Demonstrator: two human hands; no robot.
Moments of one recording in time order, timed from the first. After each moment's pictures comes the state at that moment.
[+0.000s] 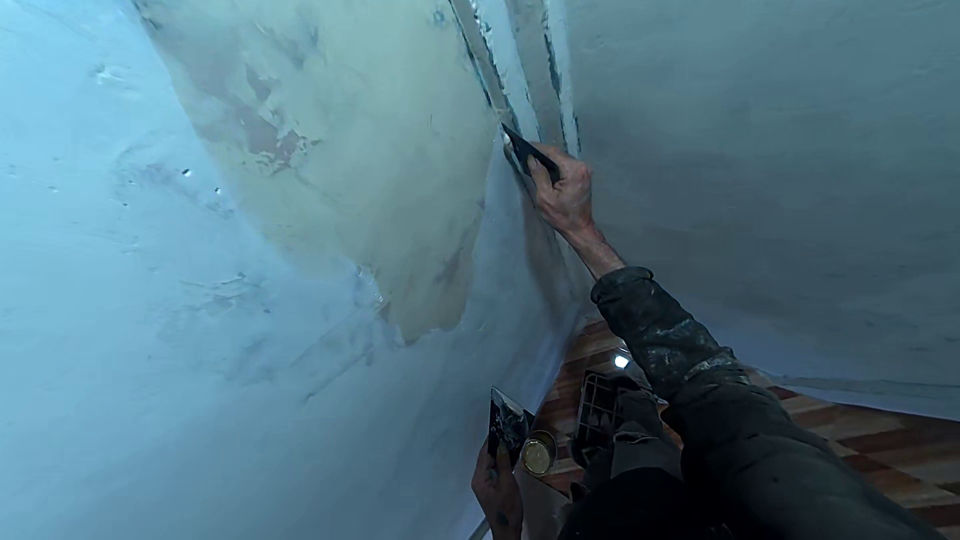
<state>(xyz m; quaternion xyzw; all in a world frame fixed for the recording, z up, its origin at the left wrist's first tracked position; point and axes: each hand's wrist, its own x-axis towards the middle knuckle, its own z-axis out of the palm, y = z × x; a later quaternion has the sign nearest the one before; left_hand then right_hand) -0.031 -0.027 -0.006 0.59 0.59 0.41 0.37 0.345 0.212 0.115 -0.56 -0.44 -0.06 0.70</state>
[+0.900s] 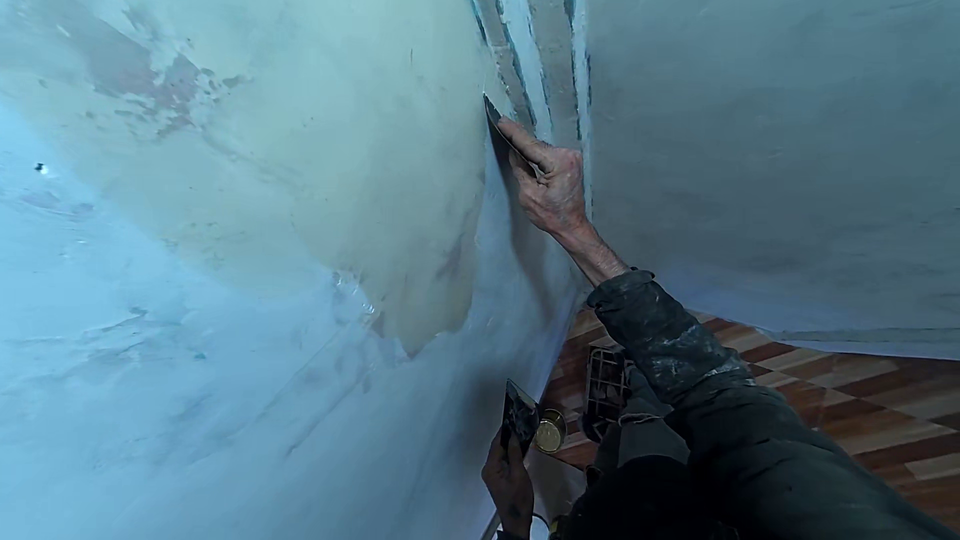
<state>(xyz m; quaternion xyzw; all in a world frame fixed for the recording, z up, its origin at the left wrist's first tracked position) -0.061 0.004 -0.027 0.64 0.57 0.34 0.39 0.300 0.219 0.105 -0.56 -0.45 -0.04 0.70</state>
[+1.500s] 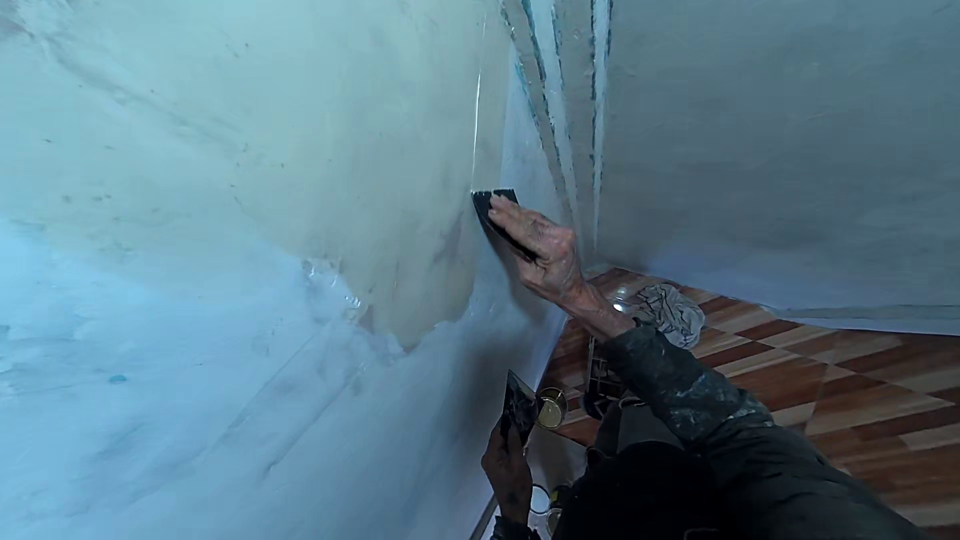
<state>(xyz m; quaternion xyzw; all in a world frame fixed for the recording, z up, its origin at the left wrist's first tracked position) -0.079 0.008 -0.036 0.64 0.59 0.29 0.38 0.217 0.151 0.044 -0.54 -0.54 -0.01 0.65</state>
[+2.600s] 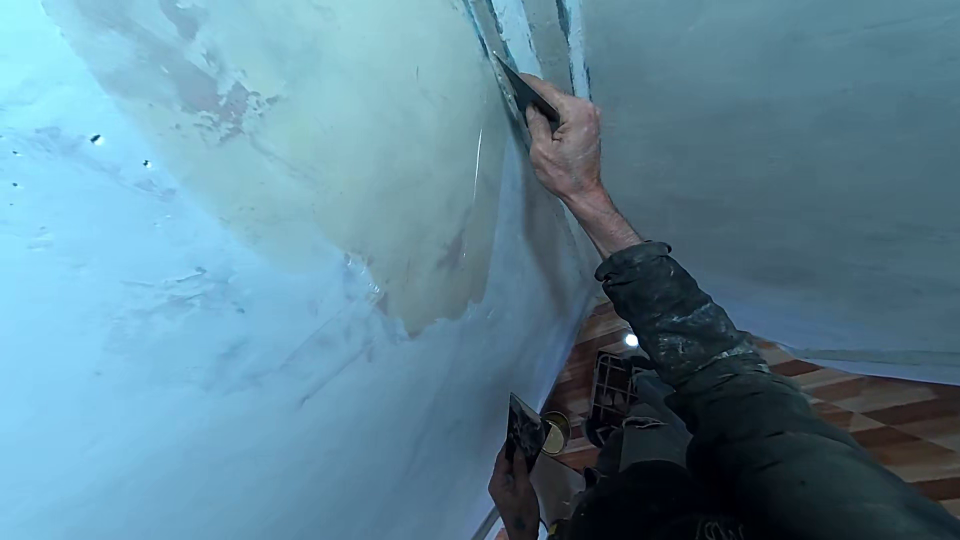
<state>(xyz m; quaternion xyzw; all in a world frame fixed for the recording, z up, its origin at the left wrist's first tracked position) -0.064 -0.044 -0.033 0.61 0.61 0.35 0.37 0.333 0.212 0.151 -0.59 -0.41 -0.04 0.69</state>
